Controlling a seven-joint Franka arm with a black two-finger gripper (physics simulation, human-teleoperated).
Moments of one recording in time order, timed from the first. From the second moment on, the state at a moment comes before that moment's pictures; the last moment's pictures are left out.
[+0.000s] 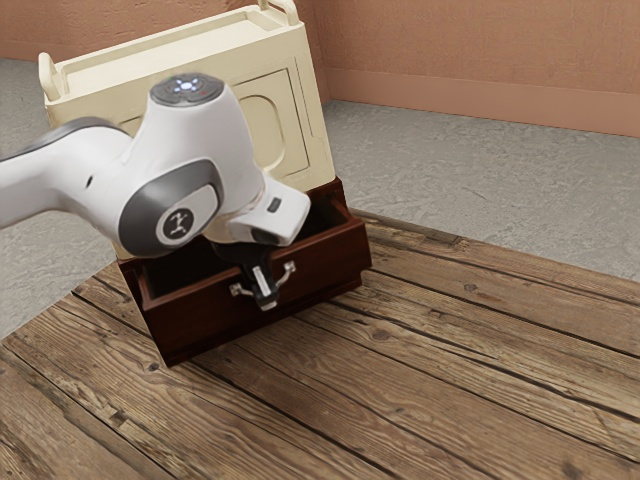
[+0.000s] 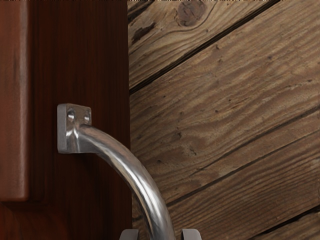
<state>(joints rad) 0.17 -0.12 -0.18 -1.93 0.18 1.97 0.46</state>
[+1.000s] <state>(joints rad) 0.17 -0.20 -0.29 -1.99 0.15 1.97 0.41</state>
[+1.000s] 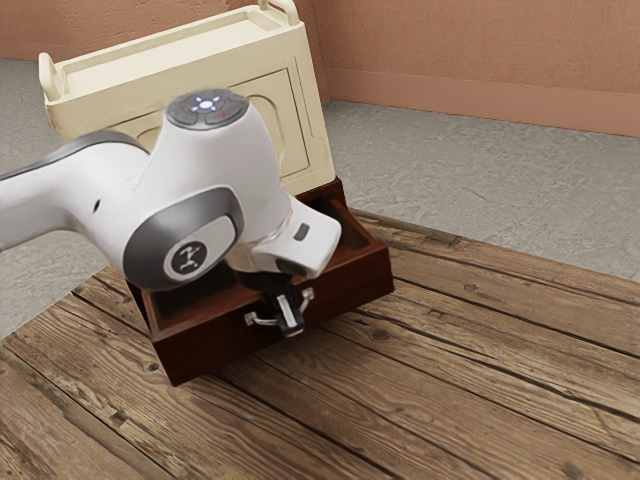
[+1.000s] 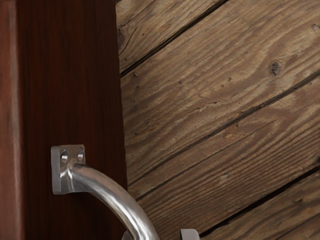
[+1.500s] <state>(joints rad) 0.17 -0.27 -0.32 -2.05 0.14 1.97 0.38</state>
